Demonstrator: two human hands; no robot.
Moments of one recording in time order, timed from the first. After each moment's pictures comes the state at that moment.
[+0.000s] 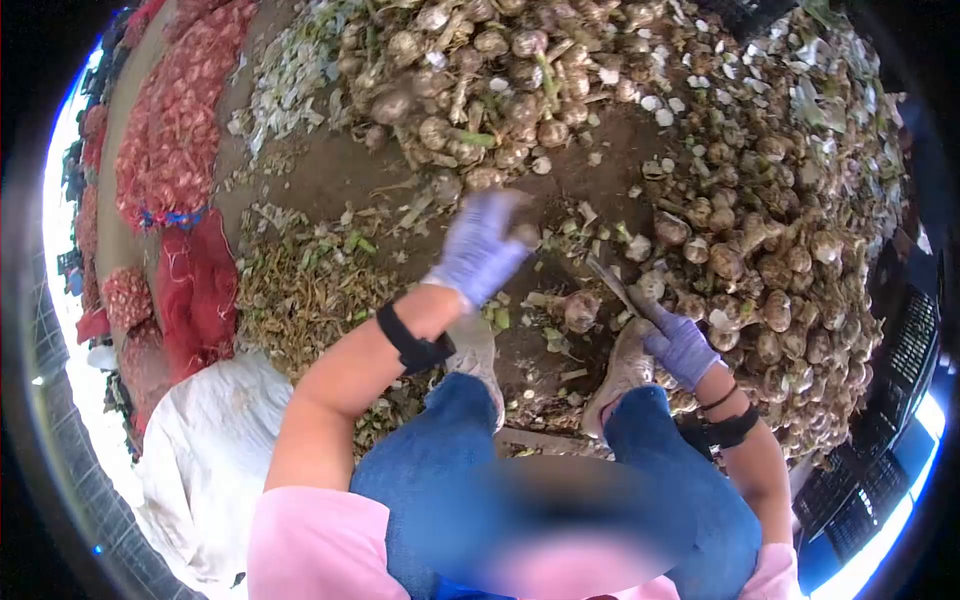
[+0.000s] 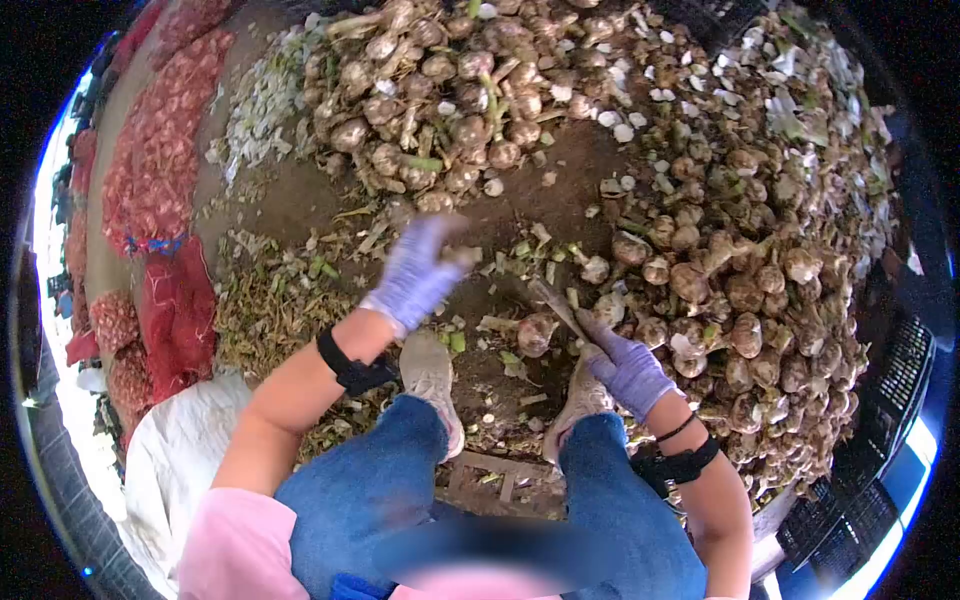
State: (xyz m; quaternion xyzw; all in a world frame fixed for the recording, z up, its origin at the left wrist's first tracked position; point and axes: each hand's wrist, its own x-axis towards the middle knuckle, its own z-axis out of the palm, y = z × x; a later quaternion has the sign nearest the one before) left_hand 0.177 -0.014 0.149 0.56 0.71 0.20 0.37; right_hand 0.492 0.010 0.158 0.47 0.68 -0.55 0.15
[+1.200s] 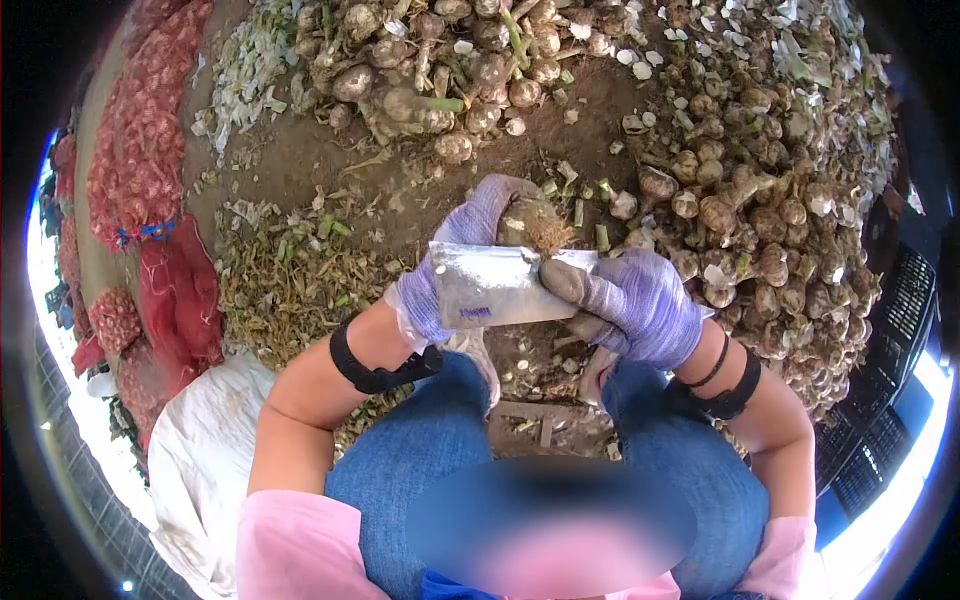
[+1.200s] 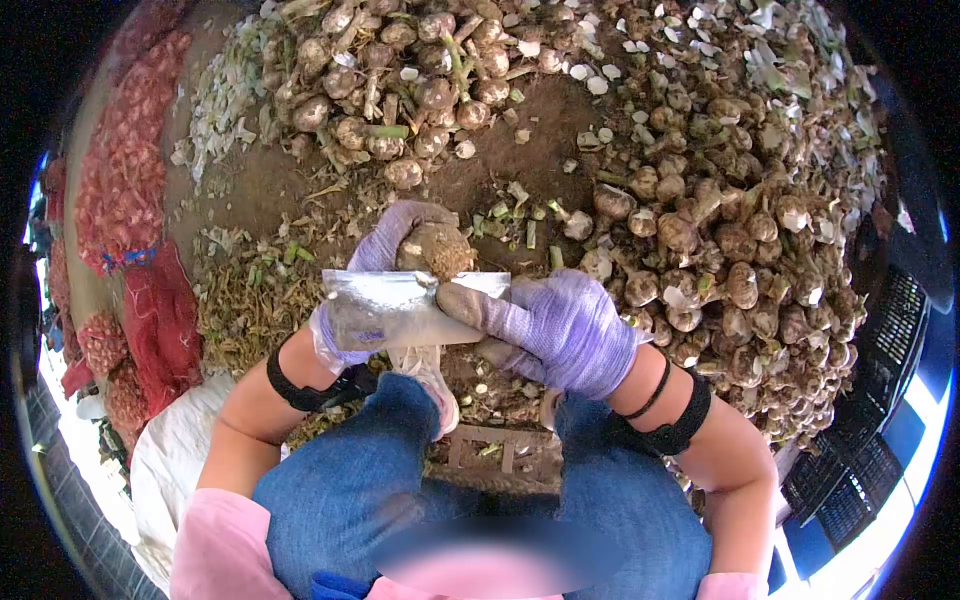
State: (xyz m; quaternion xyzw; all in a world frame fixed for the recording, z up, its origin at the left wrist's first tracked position) left_hand 0.191 -0.035 0.204 0.53 0.56 0.34 0.54; right_hand 0.412 0.022 0.206 0.17 0.89 -0.39 -0.15
